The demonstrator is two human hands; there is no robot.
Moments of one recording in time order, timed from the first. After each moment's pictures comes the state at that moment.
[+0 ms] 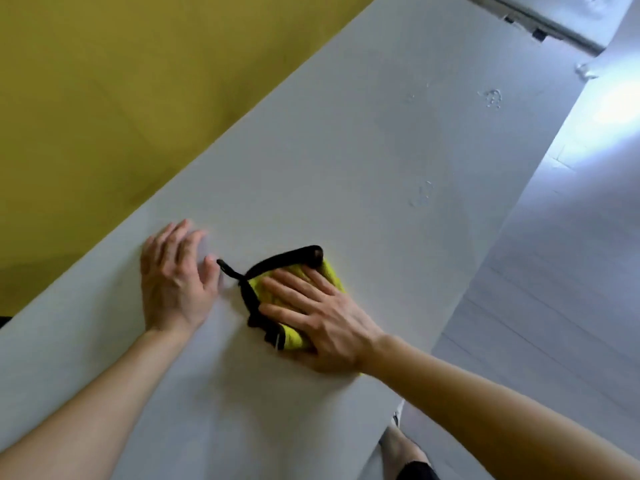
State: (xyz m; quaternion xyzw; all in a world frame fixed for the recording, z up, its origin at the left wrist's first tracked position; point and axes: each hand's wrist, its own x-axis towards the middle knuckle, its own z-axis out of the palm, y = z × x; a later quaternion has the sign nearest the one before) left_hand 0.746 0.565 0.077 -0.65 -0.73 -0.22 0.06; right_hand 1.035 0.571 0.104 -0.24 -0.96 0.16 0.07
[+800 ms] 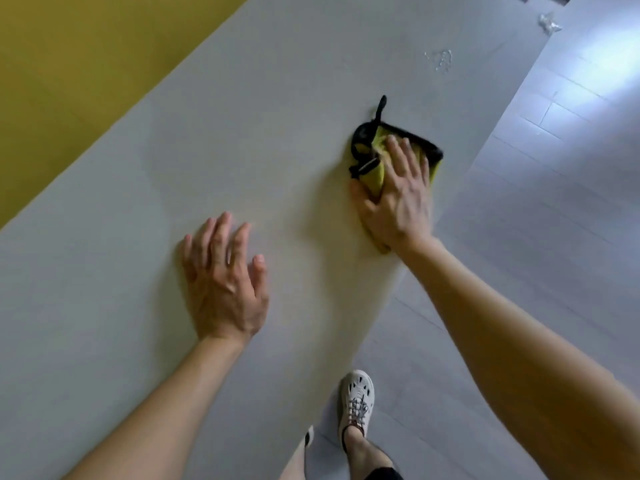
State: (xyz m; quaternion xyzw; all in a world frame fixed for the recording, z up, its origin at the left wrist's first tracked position) left_hand 0.946 0.581 0.073 -0.65 -0.73 -0.20 0.04; right_hand 1.206 0.726 0.098 -0.64 -0.74 0.11 0.17
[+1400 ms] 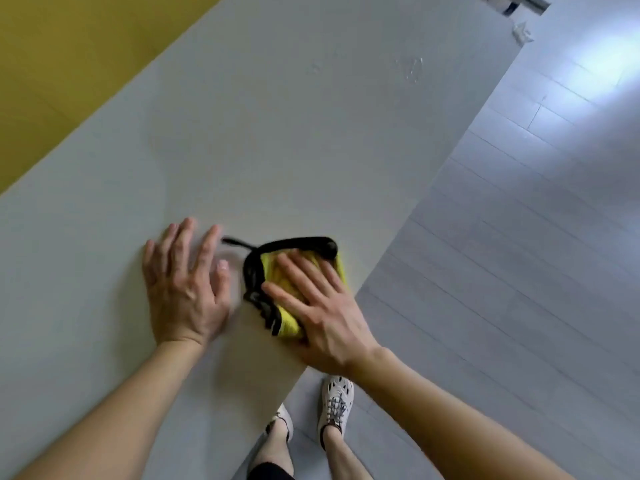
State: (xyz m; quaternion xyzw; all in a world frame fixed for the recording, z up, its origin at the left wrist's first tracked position) left_hand 0.952 0.581 0.086 -0.66 -0.73 -0.17 0.06; right_hand 1.200 0.588 0.091 -0.41 -0.89 0.17 0.12
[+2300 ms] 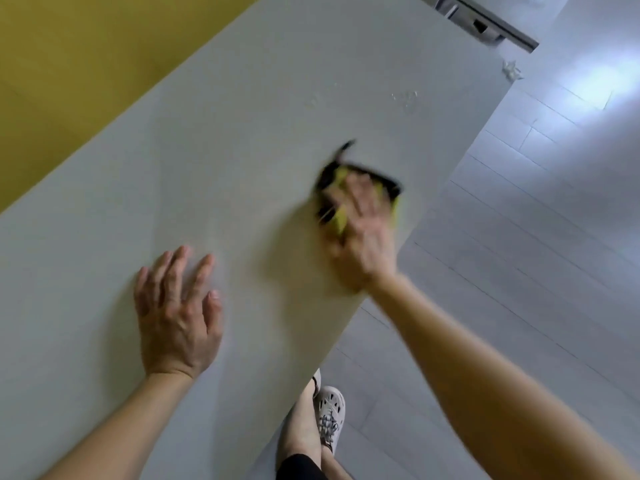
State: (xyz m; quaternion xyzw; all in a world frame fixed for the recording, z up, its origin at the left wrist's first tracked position) left_hand 0.954 0.582 0.085 -0.65 -0.74 -0.16 0.04; right_hand 1.234 0.738 0.092 -0.57 -0.80 0.11 0.13
